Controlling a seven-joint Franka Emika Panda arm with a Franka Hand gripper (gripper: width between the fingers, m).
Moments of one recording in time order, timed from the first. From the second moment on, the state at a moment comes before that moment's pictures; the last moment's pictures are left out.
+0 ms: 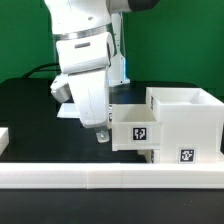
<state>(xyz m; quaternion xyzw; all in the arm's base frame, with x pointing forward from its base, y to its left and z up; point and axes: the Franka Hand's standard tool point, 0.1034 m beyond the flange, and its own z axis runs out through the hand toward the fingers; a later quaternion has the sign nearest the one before) 0.577 -0.030 0.053 -0.72 -0.68 -0.06 0.09</state>
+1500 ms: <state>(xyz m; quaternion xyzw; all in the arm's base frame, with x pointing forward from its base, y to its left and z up) 0.588 -0.004 0.052 -0.70 -0.71 -0.06 0.07</state>
